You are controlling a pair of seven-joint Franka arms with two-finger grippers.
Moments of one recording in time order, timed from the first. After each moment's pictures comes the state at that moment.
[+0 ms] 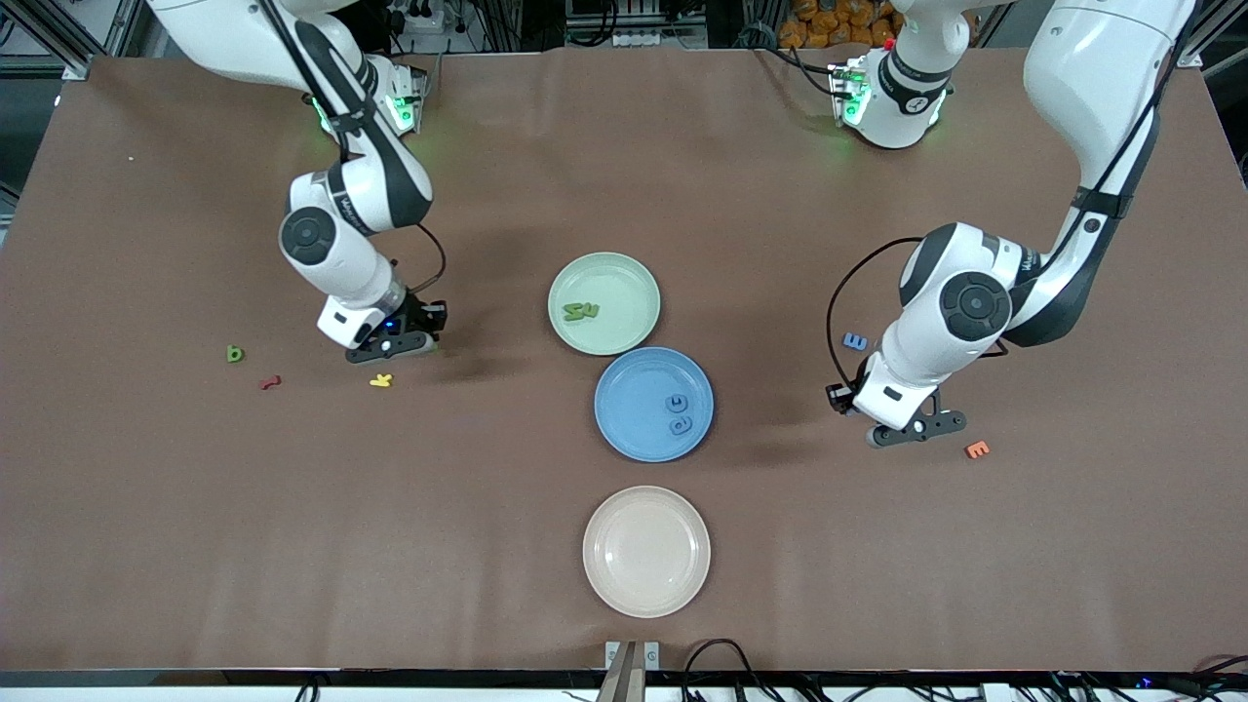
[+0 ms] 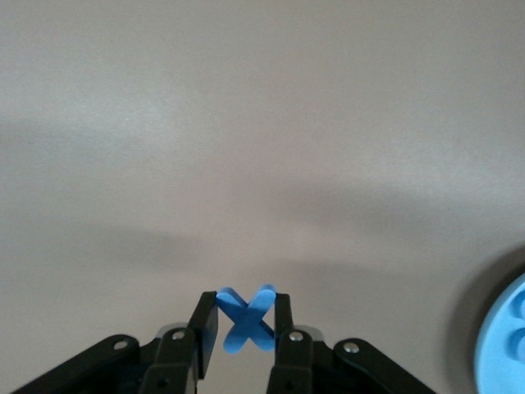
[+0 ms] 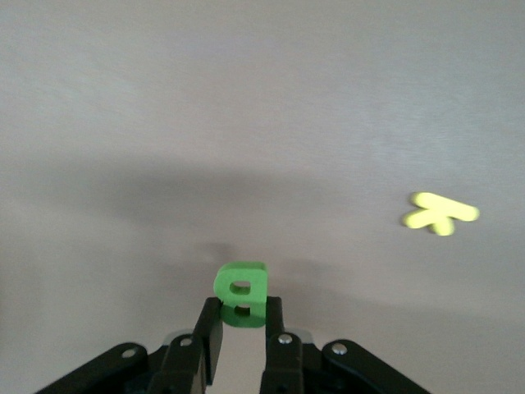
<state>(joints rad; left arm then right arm) 0.15 0.49 -0.50 -1.85 0.28 2.33 -0.68 0.26 0.26 0.10 -2.36 0.10 2.64 0.08</state>
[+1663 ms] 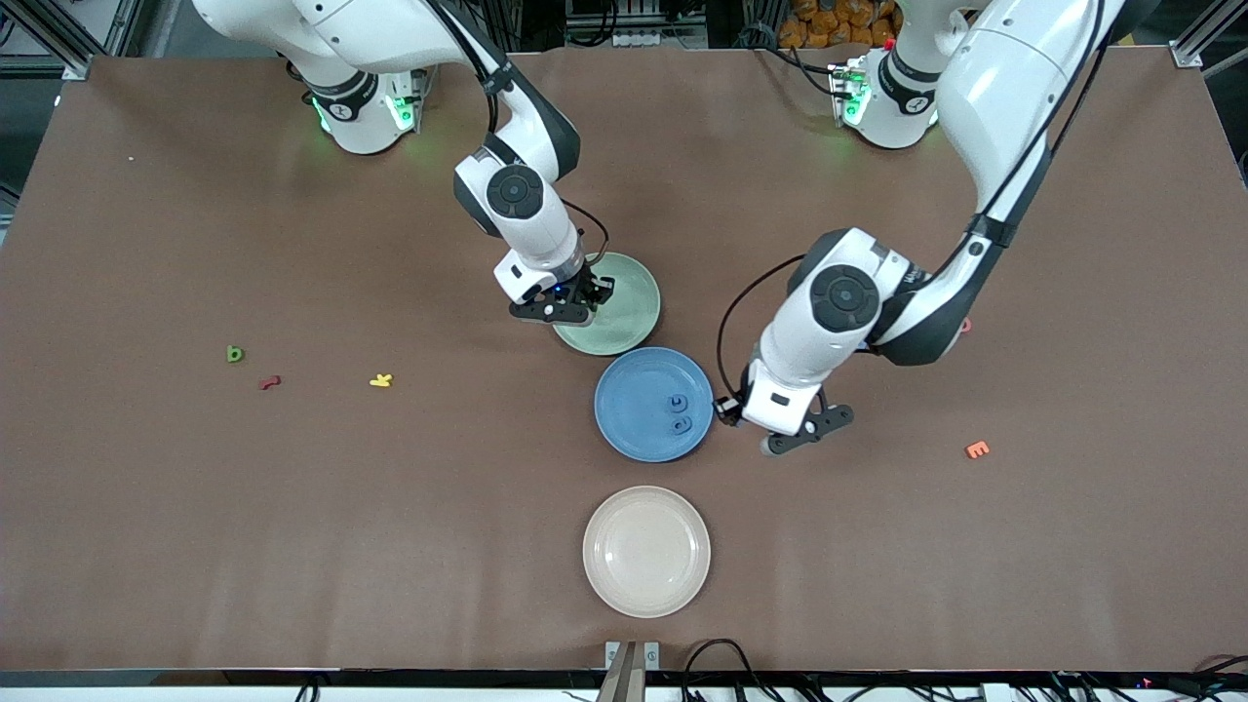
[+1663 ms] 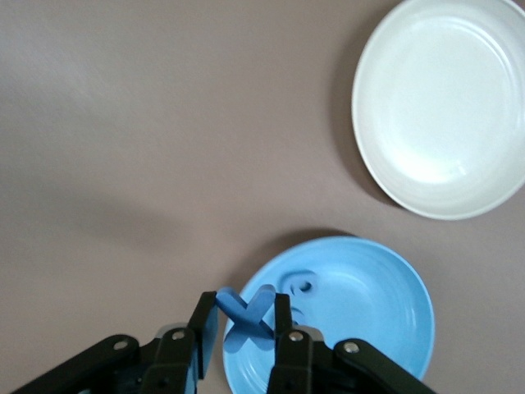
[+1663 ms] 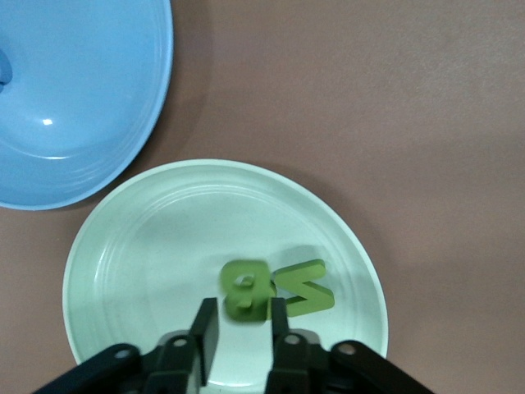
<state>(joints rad) -0.10 0.64 -0.51 -1.60 0.28 2.32 -1.08 0.60 0.46 0.18 -2.05 0.08 2.60 0.86</state>
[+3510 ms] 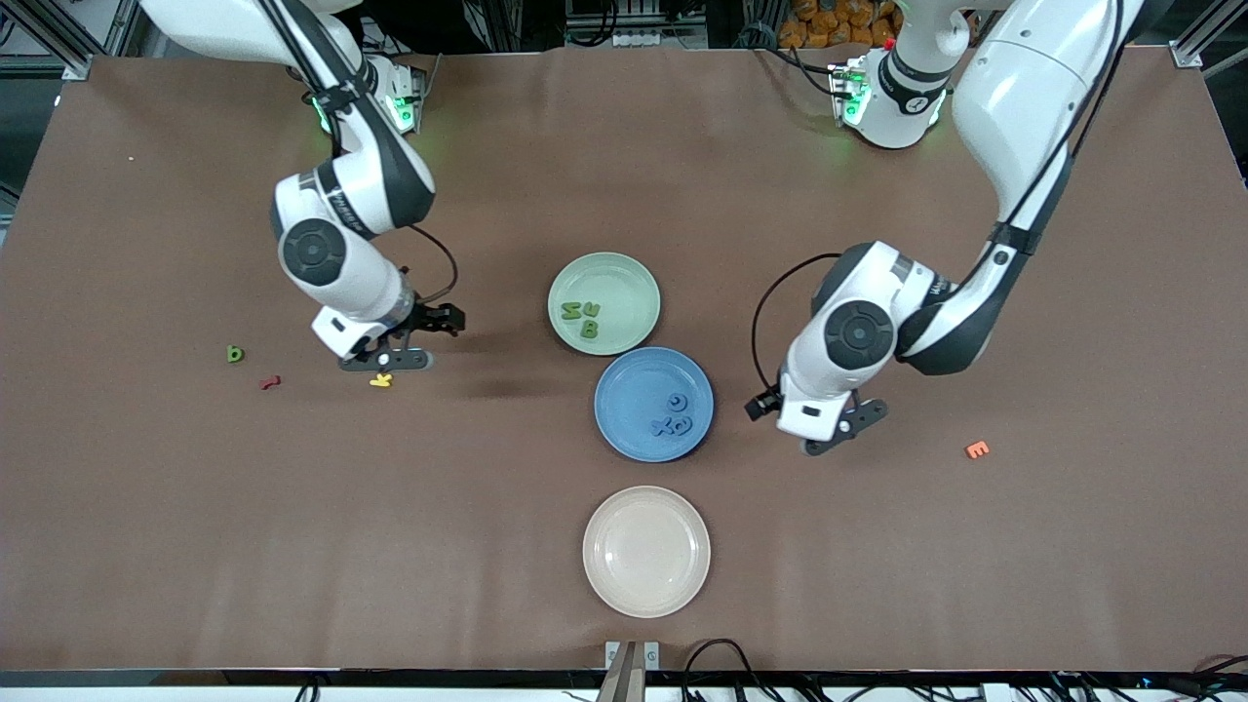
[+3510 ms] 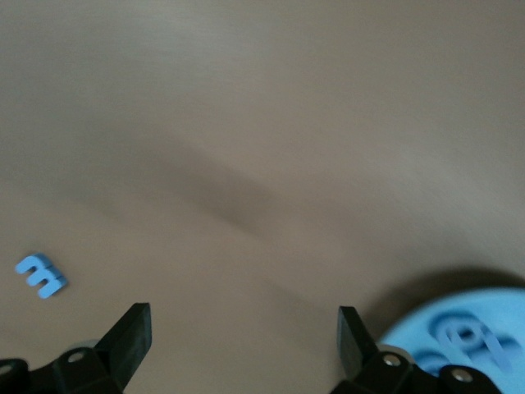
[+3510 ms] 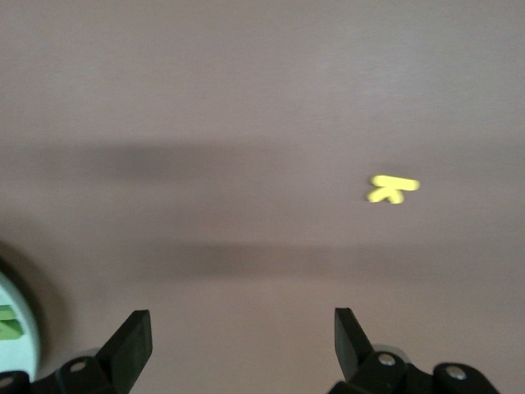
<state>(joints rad) -0.04 0.64 -0.49 -1.62 0.30 2.10 -1.14 0.14 0.25 0.22 -2.13 0.00 2.26 0.33</state>
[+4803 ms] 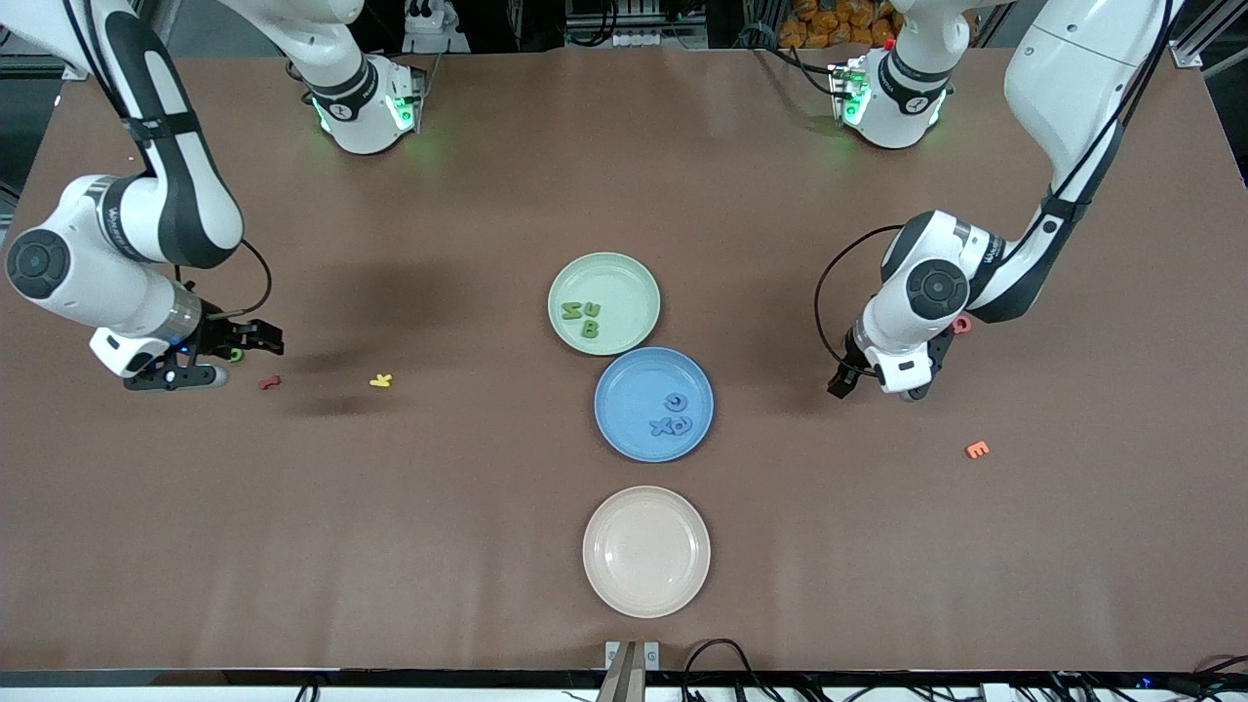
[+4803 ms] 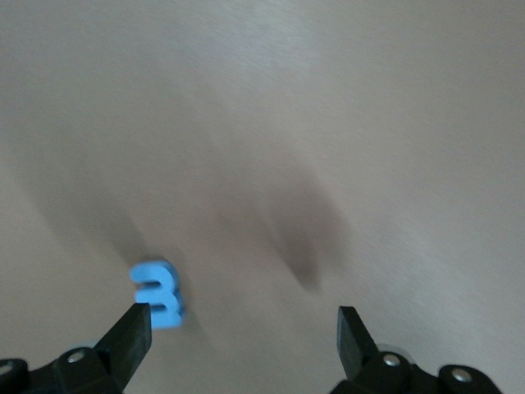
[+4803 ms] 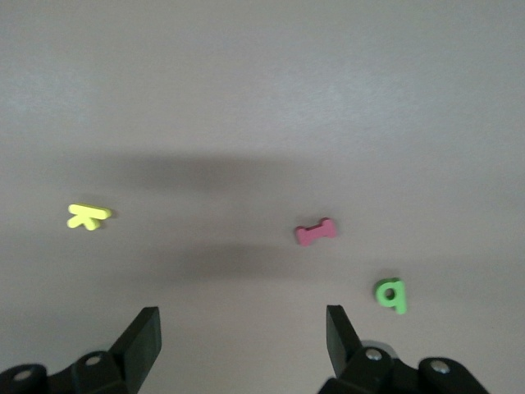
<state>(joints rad) 0.17 0.46 -0.46 -2.15 0.34 2.48 -1.56 -0.25 0.19 0.12 -2.17 -0.01 2.29 -0.20</state>
